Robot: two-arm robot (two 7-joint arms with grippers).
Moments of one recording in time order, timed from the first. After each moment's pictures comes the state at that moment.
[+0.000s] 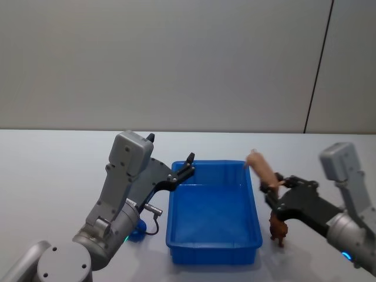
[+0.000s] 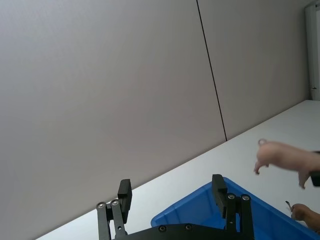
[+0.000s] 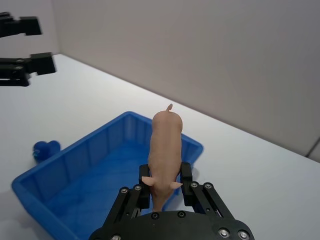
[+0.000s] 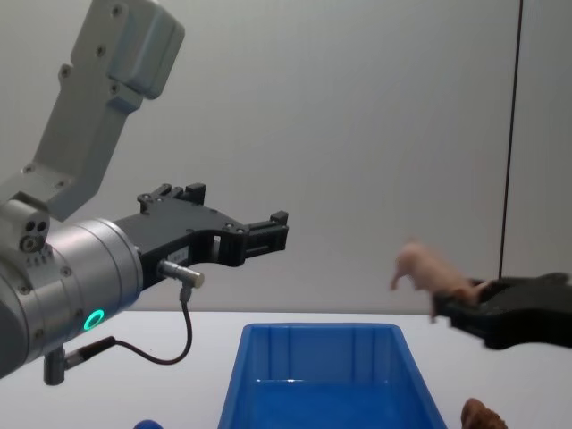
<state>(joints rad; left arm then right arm) -0.24 0.38 0.45 -1.63 -0.20 0.01 -0.01 0.13 0.31 -0.25 -1.61 0.16 0.18 0.35</state>
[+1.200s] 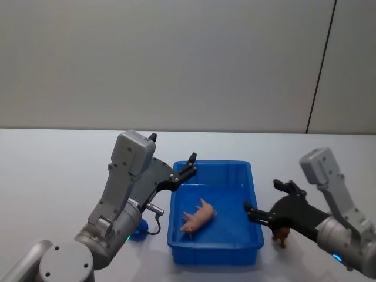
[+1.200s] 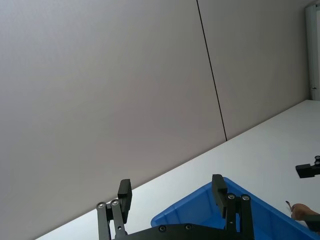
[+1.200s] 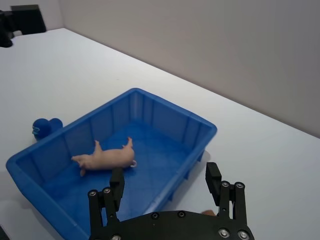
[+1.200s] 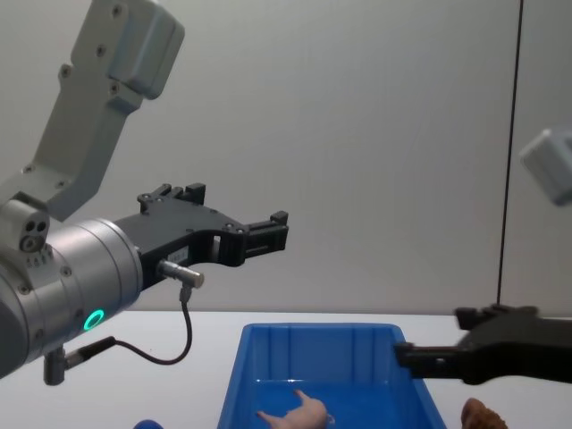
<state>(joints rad) -0.24 0.38 0.45 -1.63 -0.20 0.01 -0.01 0.19 0.28 -0.28 -1.52 0.11 0.24 0.40</state>
